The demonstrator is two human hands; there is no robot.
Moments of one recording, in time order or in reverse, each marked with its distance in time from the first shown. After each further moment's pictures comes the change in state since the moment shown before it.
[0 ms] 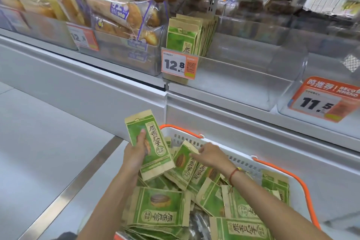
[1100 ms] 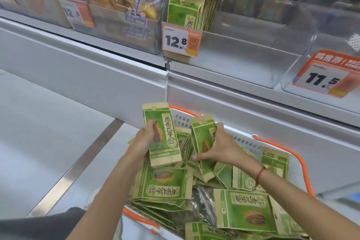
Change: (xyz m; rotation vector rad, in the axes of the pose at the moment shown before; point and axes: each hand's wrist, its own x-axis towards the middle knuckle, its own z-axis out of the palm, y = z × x) left_hand -0.002 -0.010 0.008 0.134 -0.089 -0.196; right_hand -0.054 0.016 -0.004 0.192 0.034 -0.121
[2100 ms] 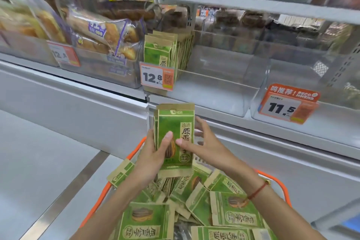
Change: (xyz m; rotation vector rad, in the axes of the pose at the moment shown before) left_hand -0.047 0.038 0.055 0.027 -0.271 0.658; right_hand -0.013 -0.031 -0.067 0.443 0.096 -0.311
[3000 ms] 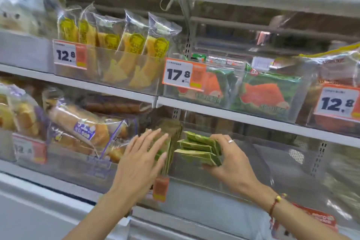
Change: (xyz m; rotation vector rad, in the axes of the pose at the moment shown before) left_hand 0.196 0.104 -0.056 1.096 0.329 0.876; right_hand 0.130 -0.090 -0.123 -0.788 0.611 -0.516
